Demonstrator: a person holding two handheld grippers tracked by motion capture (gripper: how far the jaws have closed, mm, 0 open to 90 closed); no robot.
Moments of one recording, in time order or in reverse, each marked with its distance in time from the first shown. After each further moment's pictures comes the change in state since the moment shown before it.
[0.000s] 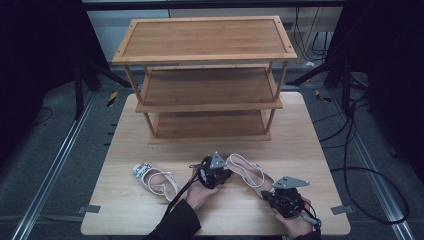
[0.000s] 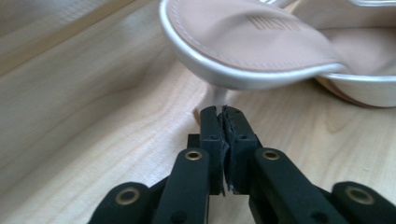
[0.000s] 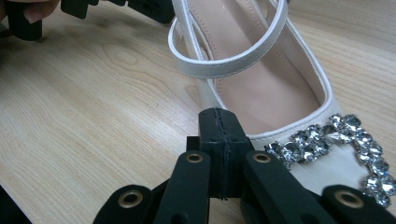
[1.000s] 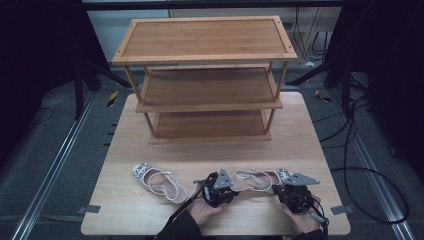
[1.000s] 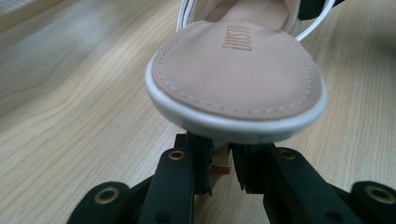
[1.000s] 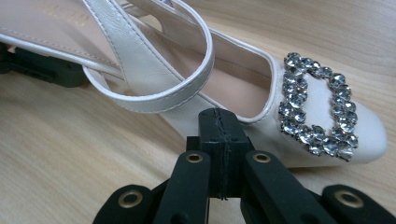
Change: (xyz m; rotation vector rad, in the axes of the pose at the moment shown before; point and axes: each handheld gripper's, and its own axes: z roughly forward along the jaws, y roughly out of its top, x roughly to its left) left arm -0.043 -0.016 -0.015 -0.024 -0.111 0.099; right arm -0.027 -0.005 -0.003 -0.045 -0.104 0.014
